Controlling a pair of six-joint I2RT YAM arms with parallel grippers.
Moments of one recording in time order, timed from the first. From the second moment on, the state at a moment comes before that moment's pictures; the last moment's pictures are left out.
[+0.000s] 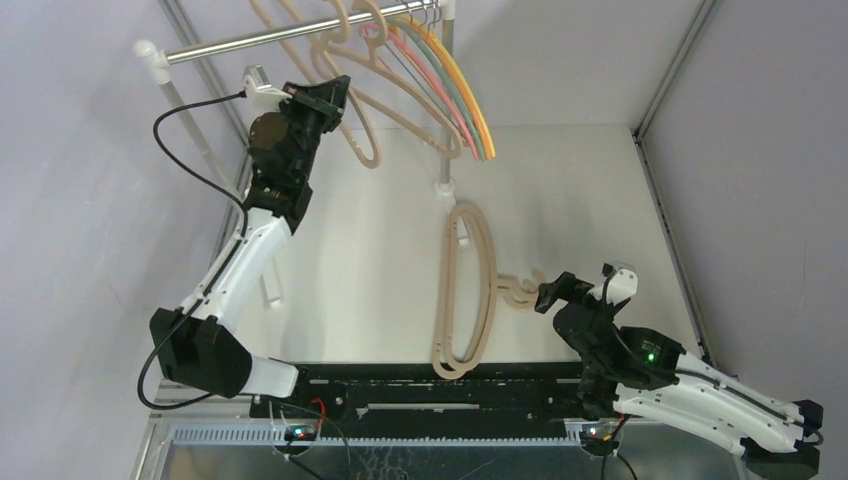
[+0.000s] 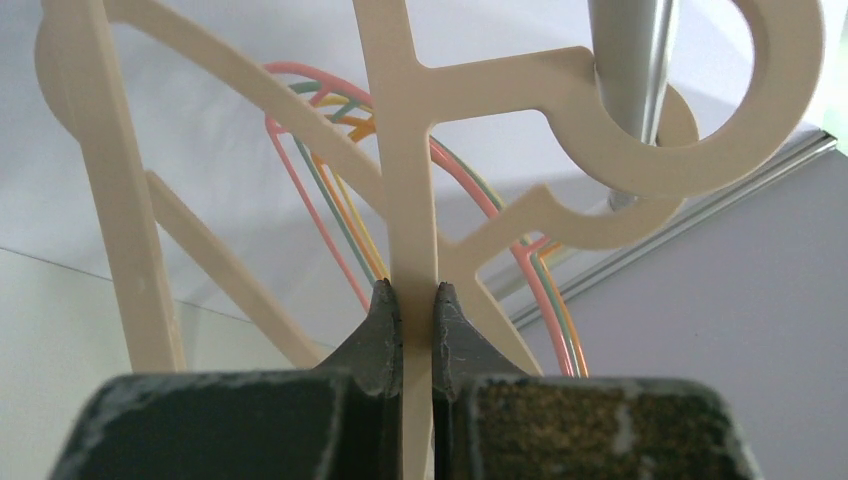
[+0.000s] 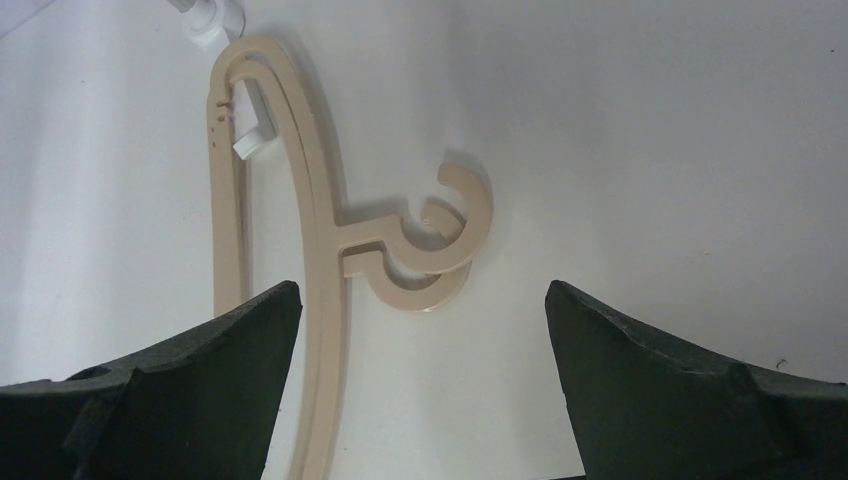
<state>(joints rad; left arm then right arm) -0.27 1.38 1.31 0.32 -0.08 -0.91 1.07 0.40 0.53 -0.94 0.97 1.09</state>
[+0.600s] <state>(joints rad) -0.26 1.55 1.44 0.29 -0.01 -0.95 1.05 0.44 0.53 -0.94 0.97 1.11</state>
